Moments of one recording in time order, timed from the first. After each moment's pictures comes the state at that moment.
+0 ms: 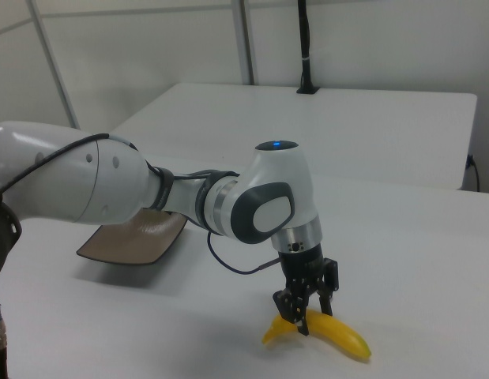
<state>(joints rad) -0.31 0.43 -0.12 -1.77 -0.23 2.17 -1.57</state>
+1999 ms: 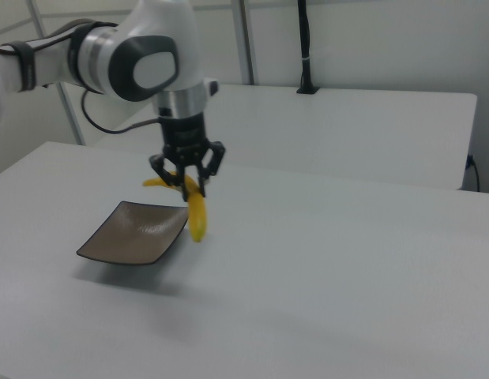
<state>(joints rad) -0.04 0.10 -0.09 -1.65 0.04 1.73 -1.04</state>
